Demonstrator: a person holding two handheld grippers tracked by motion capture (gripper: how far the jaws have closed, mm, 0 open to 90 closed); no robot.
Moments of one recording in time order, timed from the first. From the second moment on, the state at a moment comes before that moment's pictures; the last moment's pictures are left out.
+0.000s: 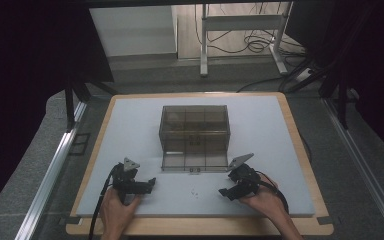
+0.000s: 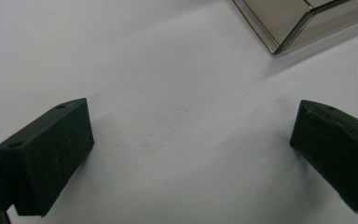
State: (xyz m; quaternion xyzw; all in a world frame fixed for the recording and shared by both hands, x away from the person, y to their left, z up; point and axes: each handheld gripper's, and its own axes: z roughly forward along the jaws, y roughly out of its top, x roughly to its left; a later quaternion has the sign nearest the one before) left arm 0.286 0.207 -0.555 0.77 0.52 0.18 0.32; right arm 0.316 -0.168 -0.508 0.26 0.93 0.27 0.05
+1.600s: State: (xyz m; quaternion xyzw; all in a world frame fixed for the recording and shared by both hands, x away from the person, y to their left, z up) left arm 0.286 0.207 -0.555 0.77 0.52 0.18 0.32; right arm 0.324 -0.087 -0.493 0.13 0.98 0.15 -0.02
